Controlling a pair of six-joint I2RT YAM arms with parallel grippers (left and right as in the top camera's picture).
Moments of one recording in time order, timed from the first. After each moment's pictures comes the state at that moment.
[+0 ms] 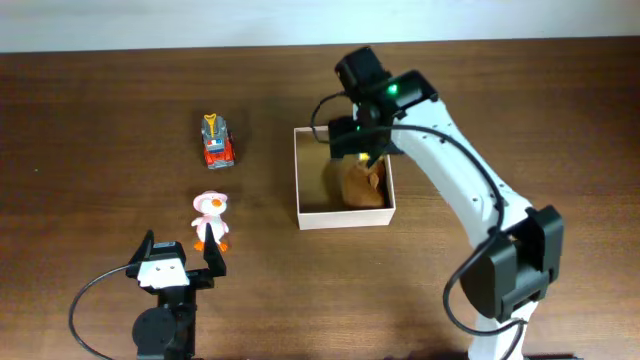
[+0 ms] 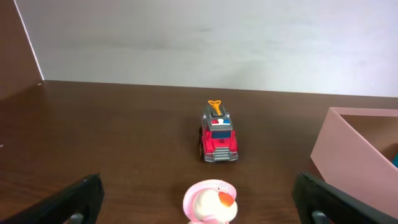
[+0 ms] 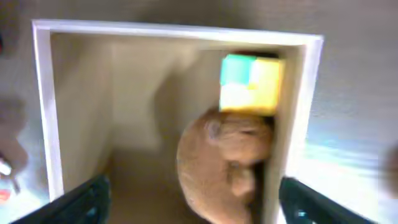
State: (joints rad) left arm -0.02 0.01 0.02 -0.07 -0.11 -0.04; right arm 0.46 2.00 1.93 -1.21 0.04 0.38
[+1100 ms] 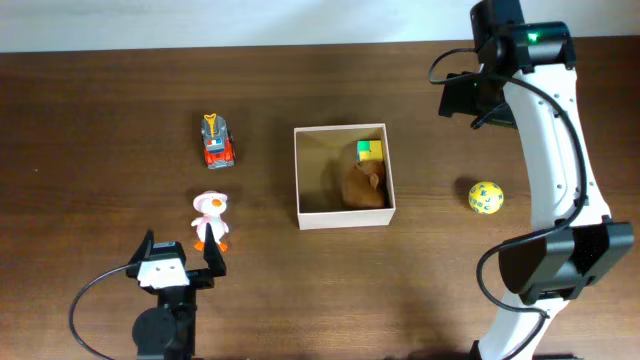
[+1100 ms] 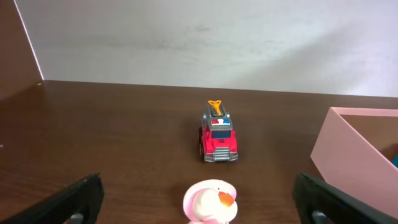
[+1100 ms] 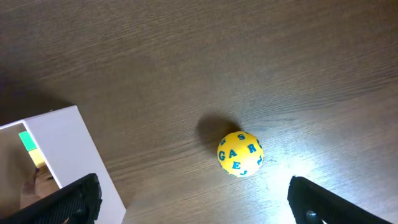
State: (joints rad) left arm -0.02 0.01 0.02 -0.07 -0.11 -0.04; right arm 0.07 2.00 2.17 -1.50 0.20 0.35
